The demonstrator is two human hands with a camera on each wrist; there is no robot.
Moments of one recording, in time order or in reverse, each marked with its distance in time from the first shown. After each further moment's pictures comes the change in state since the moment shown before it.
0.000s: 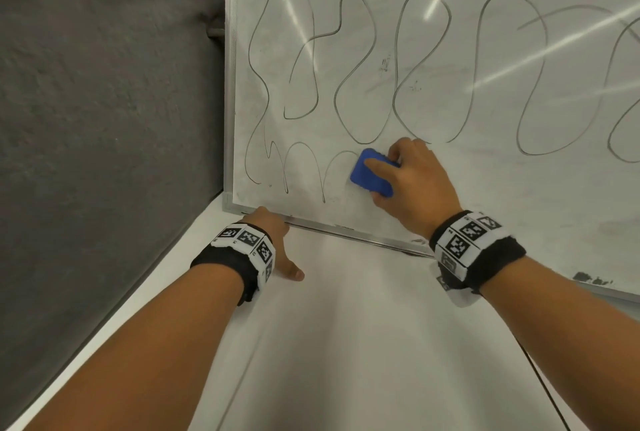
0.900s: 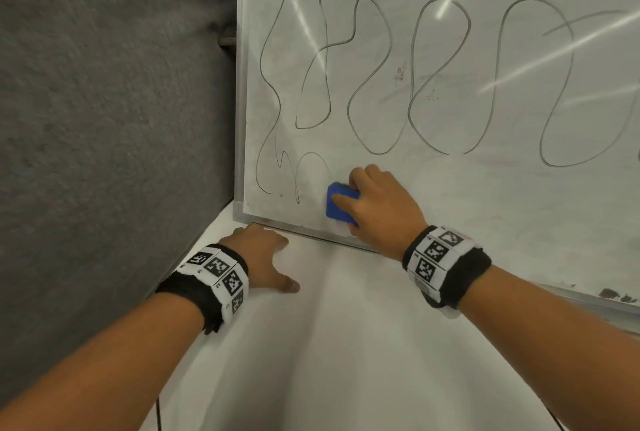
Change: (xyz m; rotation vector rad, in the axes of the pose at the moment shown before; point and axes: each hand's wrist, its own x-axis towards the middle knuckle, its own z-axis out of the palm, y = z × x) left_hand -0.010 -0.041 0.012 -0.116 -0.022 0.055; right_hand 0.017 -0.047 0.035 -0.068 -0.147 -0.232
